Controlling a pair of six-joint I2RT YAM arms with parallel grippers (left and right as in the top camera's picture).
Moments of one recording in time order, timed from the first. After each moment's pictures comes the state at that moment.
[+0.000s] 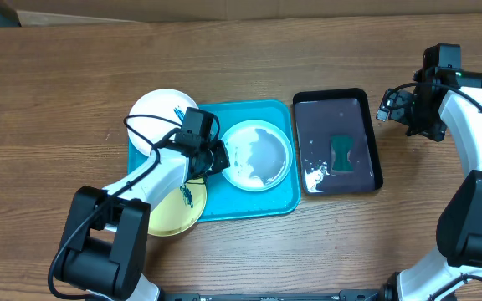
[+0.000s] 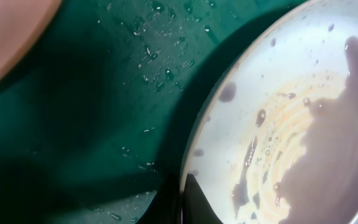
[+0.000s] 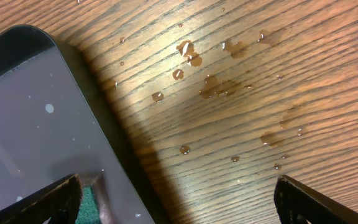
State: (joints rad) left arm -0.31 1.75 0.94 -0.39 0.16 -0.58; right arm -0.15 1.85 1.46 -0.95 -0.01 0.25
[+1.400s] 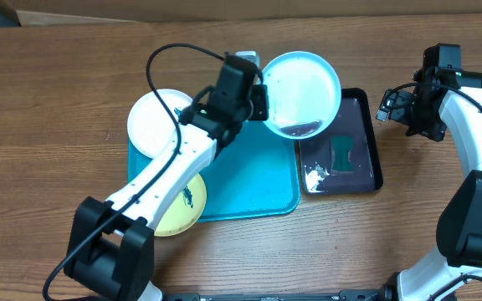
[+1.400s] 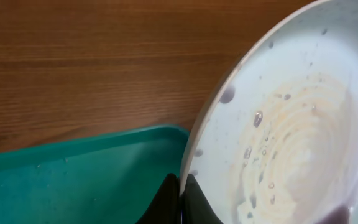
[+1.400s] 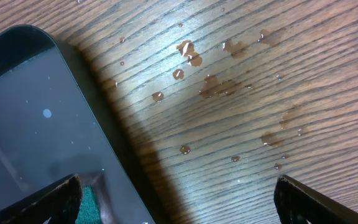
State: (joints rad) left arm -0.51 1.75 1.33 -0.32 -0.03 -0.44; right arm -0.15 1.85 1.46 -0.95 -0.01 0.25
